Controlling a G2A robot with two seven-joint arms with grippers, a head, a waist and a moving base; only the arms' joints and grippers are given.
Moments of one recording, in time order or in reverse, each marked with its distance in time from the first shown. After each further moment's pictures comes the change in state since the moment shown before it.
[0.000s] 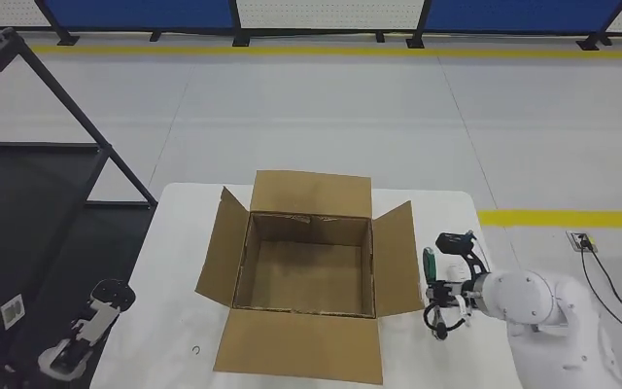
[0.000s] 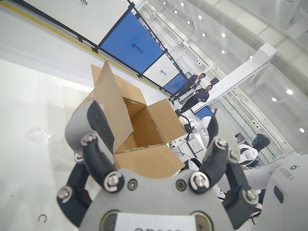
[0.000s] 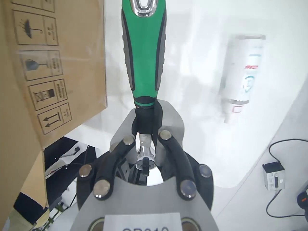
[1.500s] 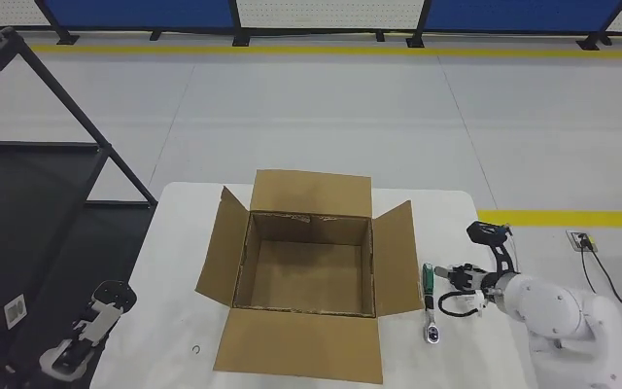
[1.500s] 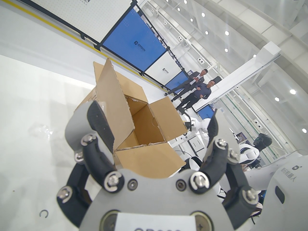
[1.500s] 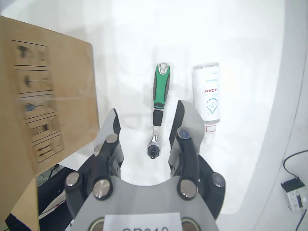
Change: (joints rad) left arm 0.009 0.002 -0.006 -0.009 0.005 0.014 -0.015; right arm -0.140 0.051 0.122 -0.204 0.072 0.030 -0.296
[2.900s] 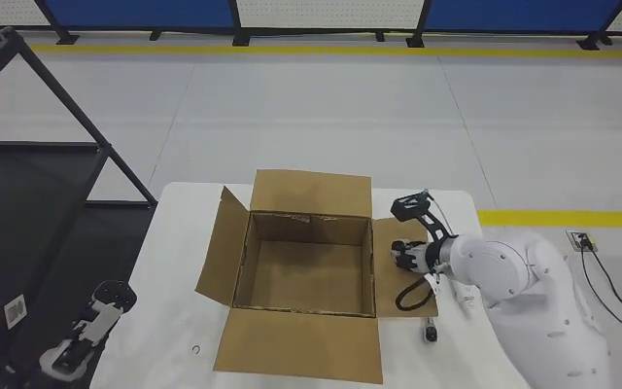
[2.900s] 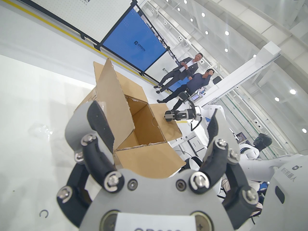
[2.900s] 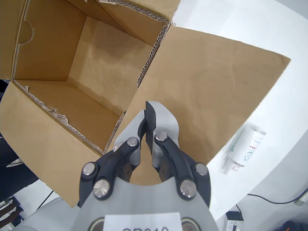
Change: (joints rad) left arm 0.000 0.000 0.000 0.000 0.000 0.000 0.000; right arm 0.377 0.010 -0.390 0.176 0.108 -0.118 0.141
